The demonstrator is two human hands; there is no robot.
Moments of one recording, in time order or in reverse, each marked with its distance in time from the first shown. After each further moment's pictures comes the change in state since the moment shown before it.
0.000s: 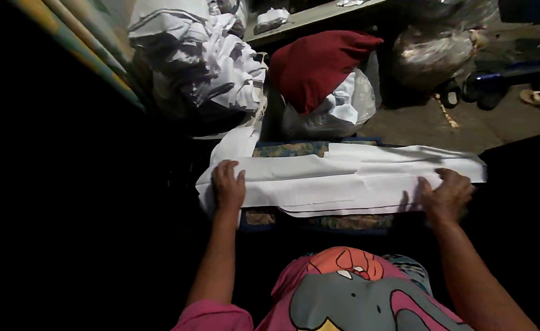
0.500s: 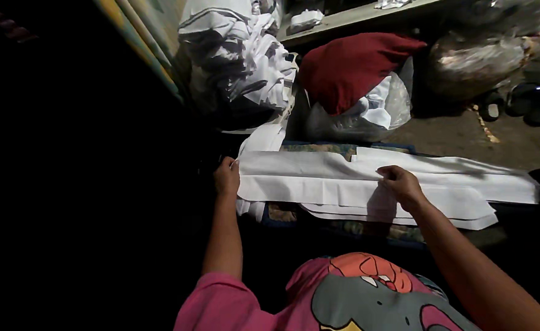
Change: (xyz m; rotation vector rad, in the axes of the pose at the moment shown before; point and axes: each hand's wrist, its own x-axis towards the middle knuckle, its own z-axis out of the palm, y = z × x) left_hand 0.023 -0.058 -0.037 -0.011 0.005 -0.385; right_hand -0.002 -0.120 0.065 0.247 -0.635 -0.108
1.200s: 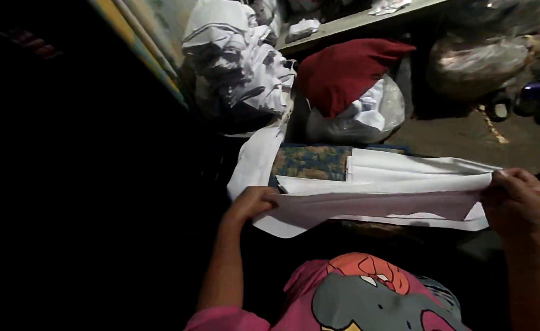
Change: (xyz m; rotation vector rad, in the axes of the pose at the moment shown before) left_hand -0.078 0.063 -0.041 0.060 -0.744 0.400; right_hand -0.066 0.049 -0.117 0.828 0.410 -0.197
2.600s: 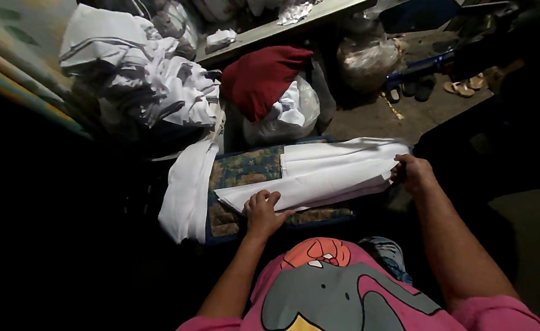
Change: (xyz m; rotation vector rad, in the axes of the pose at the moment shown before) left_hand 0.063 0.094 0.161 0.221 0.294 0.157; right_hand 0.016 0.013 -0.057 -0.175 0.377 0.548
